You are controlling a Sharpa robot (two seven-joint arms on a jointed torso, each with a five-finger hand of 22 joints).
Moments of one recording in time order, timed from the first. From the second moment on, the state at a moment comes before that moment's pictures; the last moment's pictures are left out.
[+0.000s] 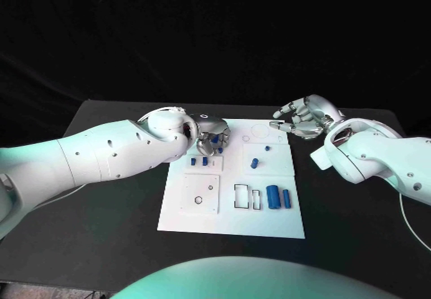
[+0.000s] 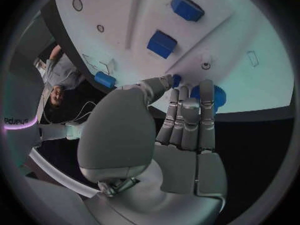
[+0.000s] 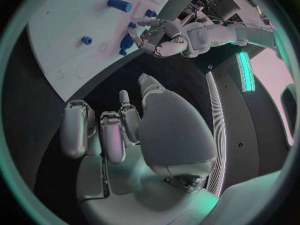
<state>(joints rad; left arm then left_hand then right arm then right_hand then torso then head) 1.19 -0.61 -0.04 1.31 -1.65 -0.02 0.01 1.40 -0.28 0.69 0.05 0.09 0.81 0.16 0.51 0.25 0.88 0.11 0.61 0.16 1.22 0.04 1.34 0.80 0.17 0.90 0.14 1.12 0.59 1.28 -0.87 -0.15 1.59 -0.83 -0.52 -0.04 1.39 -0.15 0.11 0.29 0.30 0.88 0.16 0.21 0.45 1.40 0.07 1.37 1.31 1.47 0.00 1.53 1.31 0.05 1.42 0.10 1.33 1.31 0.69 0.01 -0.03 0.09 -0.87</state>
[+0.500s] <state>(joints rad) 1.19 -0.60 -0.05 1.30 -1.66 0.00 0.01 1.41 -0.27 0.70 0.04 0.08 0.84 0.16 0.50 0.24 0.91 0.10 0.61 0.15 1.25 0.03 1.37 0.85 0.17 0.90 0.13 1.14 0.60 1.28 -0.88 -0.15 1.59 -0.83 -0.53 -0.04 1.39 -0.15 0.11 0.29 0.30 0.88 0.16 0.21 0.45 1.40 0.07 1.37 1.31 1.47 0.00 1.53 1.31 0.05 1.42 0.10 1.33 1.31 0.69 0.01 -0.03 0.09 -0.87</state>
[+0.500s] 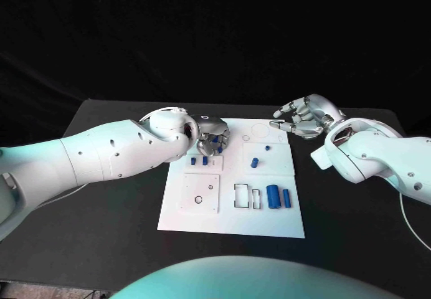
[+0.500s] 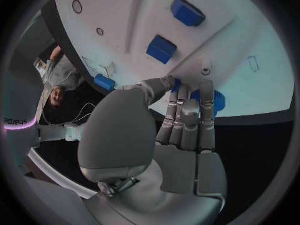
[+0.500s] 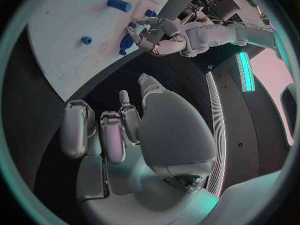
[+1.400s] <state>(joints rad) 1.19 -0.59 -0.05 1.27 -1.65 -0.03 0.02 1.40 -0.23 0.70 0.02 0.08 0.92 0.14 0.49 0.24 0.99 0.08 0.59 0.15 1.33 0.01 1.43 0.96 0.17 0.93 0.11 1.19 0.64 1.28 -0.88 -0.15 1.59 -0.83 -0.53 -0.04 1.39 -0.15 0.12 0.29 0.30 0.88 0.16 0.22 0.45 1.40 0.07 1.37 1.31 1.47 0.00 1.53 1.31 0.05 1.42 0.10 1.32 1.31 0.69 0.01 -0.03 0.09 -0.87</state>
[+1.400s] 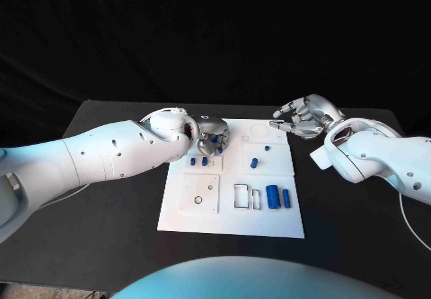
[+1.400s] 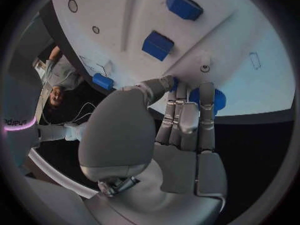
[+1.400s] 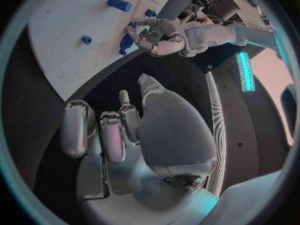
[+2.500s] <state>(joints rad) 1.21 -0.77 0.00 1.40 -1.57 -0.07 0.04 1.39 -0.25 0.70 0.02 0.08 0.92 0.14 0.46 0.24 1.00 0.08 0.55 0.14 1.34 0.01 1.43 0.94 0.17 0.93 0.11 1.19 0.64 1.28 -0.88 -0.15 1.59 -0.83 -0.53 -0.04 1.39 -0.15 0.12 0.29 0.30 0.88 0.16 0.22 0.45 1.40 0.07 1.37 1.31 1.47 0.00 1.53 1.31 0.05 1.42 0.10 1.32 1.31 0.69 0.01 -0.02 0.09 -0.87</state>
